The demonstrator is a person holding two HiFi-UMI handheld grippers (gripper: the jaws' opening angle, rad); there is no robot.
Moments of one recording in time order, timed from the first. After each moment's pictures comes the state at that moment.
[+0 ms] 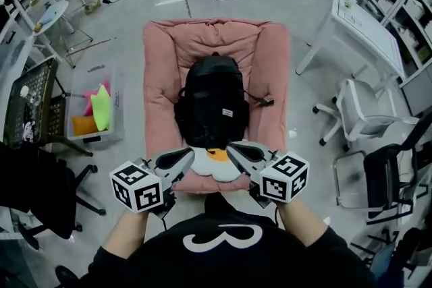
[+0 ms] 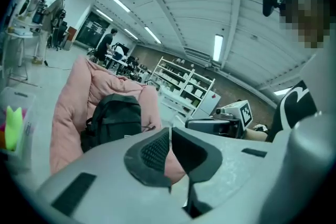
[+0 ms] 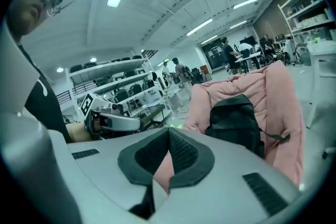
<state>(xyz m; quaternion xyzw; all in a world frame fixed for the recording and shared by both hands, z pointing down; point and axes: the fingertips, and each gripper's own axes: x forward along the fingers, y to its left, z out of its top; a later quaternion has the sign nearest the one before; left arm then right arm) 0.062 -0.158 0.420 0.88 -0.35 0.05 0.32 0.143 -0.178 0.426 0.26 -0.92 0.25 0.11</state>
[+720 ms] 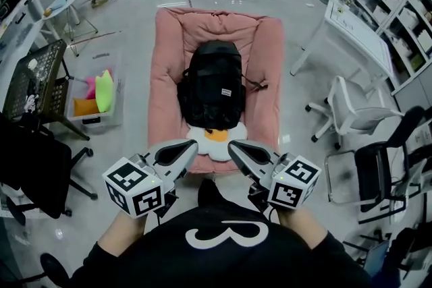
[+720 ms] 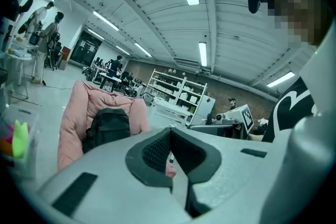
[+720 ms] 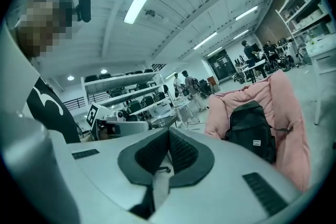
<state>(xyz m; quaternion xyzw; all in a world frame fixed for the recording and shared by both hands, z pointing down) 0.070 -0.022 0.347 0.90 -0.36 0.02 0.23 0.140 -0.031 0.353 0.24 -0.94 0.24 0.02</state>
